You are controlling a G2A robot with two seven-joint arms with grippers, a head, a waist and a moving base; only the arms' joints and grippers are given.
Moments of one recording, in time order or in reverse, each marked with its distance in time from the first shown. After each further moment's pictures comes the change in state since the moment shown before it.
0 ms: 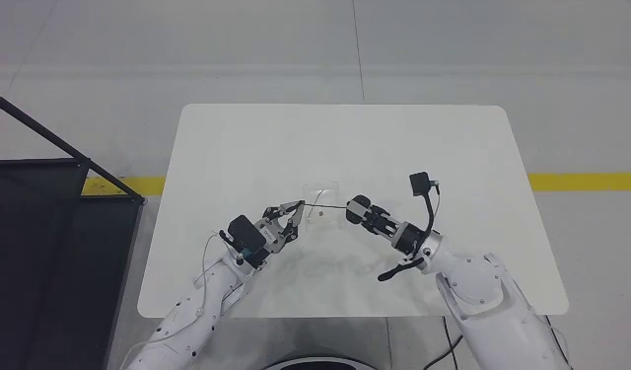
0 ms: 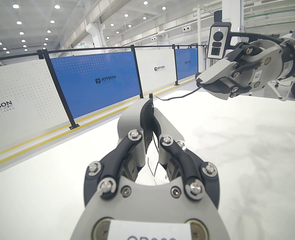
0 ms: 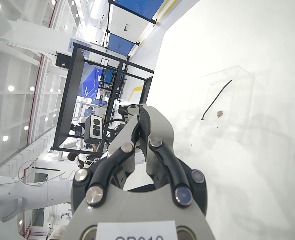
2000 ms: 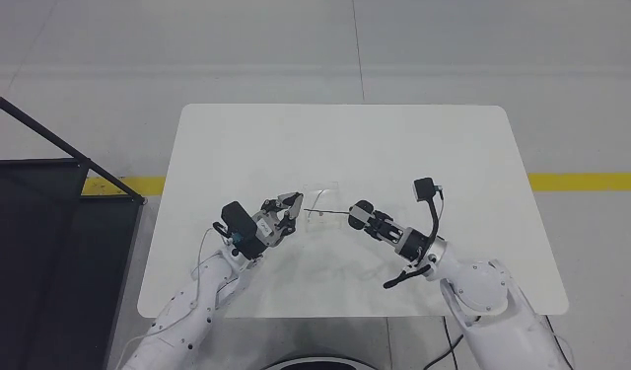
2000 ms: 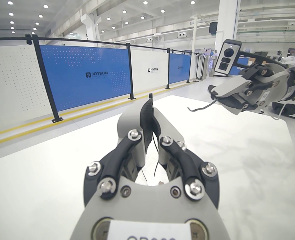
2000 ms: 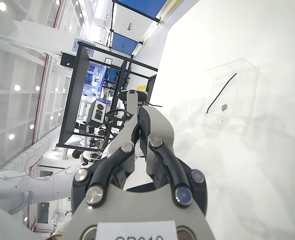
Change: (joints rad) left arm -0.015 -0.002 -0.027 -0.014 -0.105 -0.136 -0.064; right arm -0.044 0.009 0.025 -0.031 0.026 -0.021 0.018
